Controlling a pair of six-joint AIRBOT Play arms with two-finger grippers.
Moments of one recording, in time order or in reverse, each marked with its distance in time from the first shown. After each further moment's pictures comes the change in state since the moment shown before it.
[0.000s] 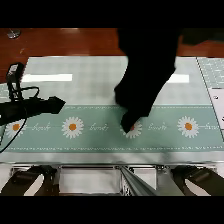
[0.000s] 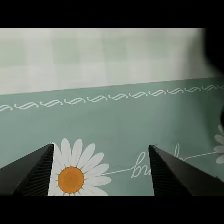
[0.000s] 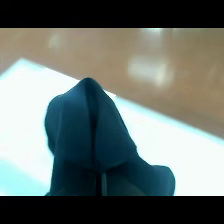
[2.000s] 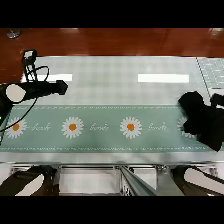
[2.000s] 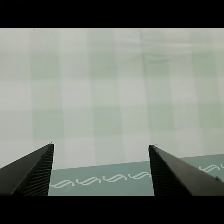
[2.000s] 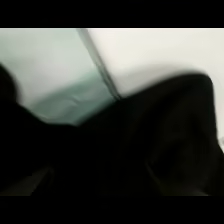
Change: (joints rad) left arm 0.000 -0.371 0.122 0.093 0.303 0.006; right arm -0.901 -0.285 -0.624 -0.532 -0.109 0.301
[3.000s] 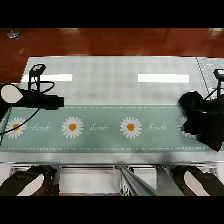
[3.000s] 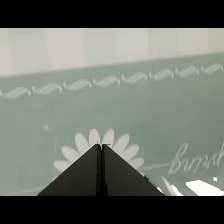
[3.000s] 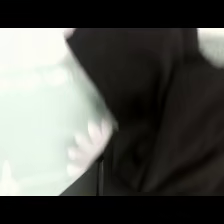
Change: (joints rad) left arm 0.000 0.037 0.001 -0.004 -0.338 0.003; right arm 0.344 0.389 -0.164 0.175 0.135 -0.163
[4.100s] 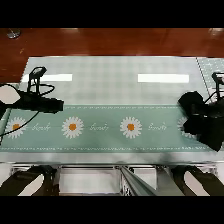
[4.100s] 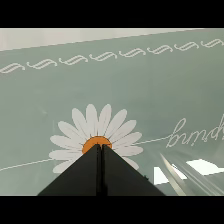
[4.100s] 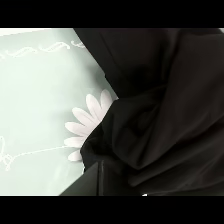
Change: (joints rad) left arm 0.000 0.030 0.001 0.000 -0.122 0.000; right arm 0.000 0.000 0.000 -0.007 0.127 -0.011
